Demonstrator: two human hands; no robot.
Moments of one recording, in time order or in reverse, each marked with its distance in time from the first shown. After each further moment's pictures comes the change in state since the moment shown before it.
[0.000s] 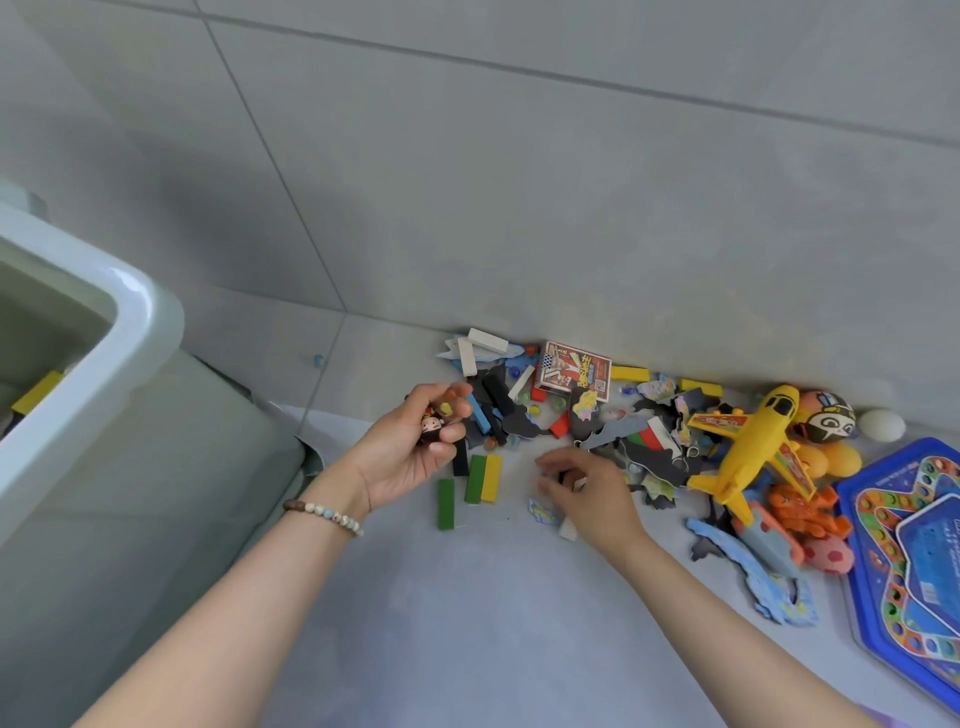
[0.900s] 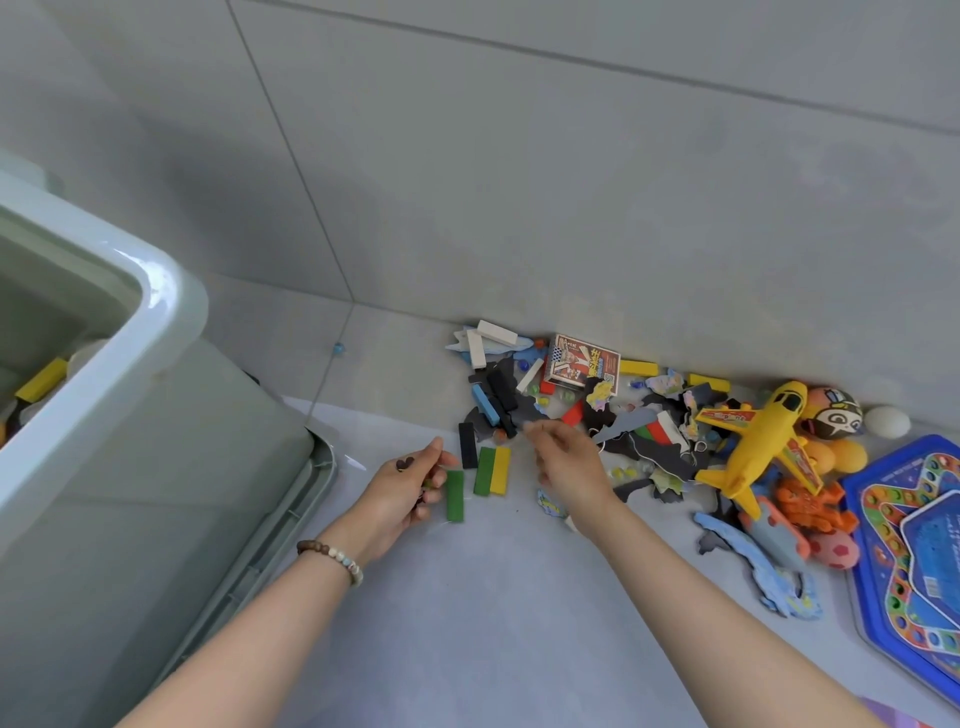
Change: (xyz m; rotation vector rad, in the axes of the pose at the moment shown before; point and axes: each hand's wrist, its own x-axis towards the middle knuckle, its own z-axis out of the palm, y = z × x) left_hand -0.003 -0.049 -0.050 0.399 0.316 -0.016; right_hand 0.020 -0.026 0.031 0.387 0.020 0.233
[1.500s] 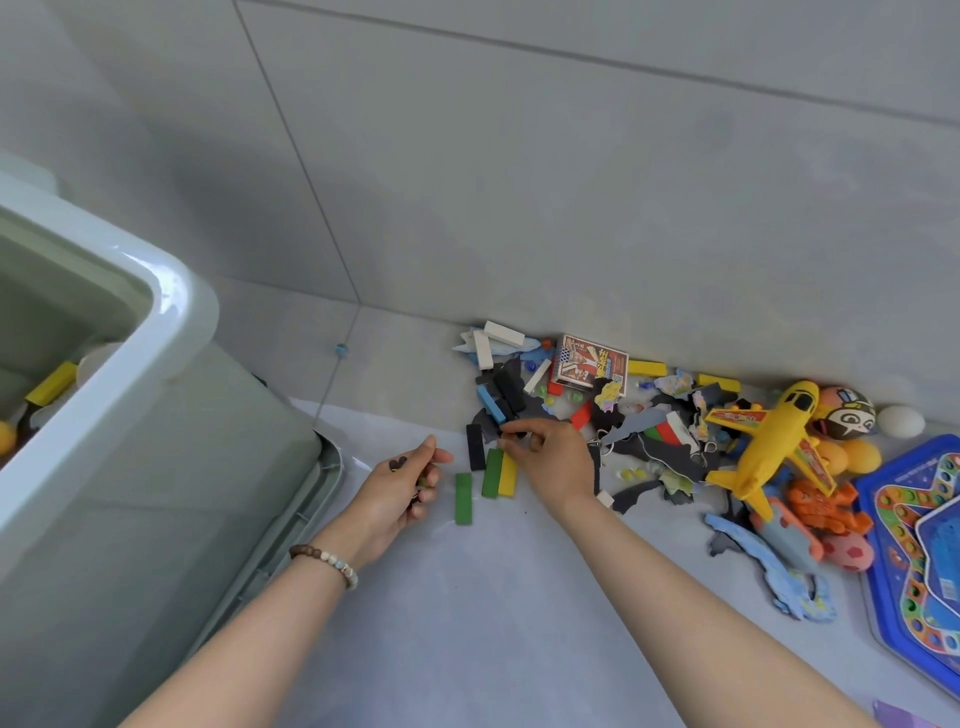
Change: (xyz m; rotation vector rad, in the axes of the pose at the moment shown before) left_hand 0.000 0.002 -0.013 -0.026 0.025 0.006; right_hand 0.009 0.001 0.022 -0.546 0.070 -0.240
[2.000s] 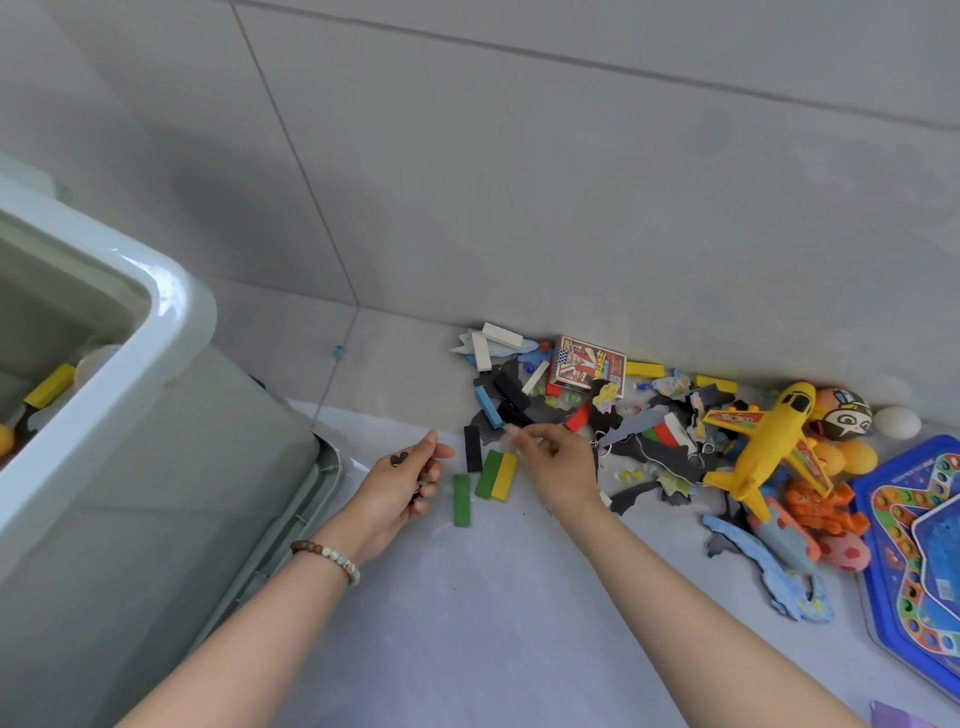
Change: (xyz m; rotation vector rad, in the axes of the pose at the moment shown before) left_hand 0.000 0.006 0.005 -0.014 -0.004 0.012; right_hand -0.009 0.000 -0.006 0.283 0.033 0.170
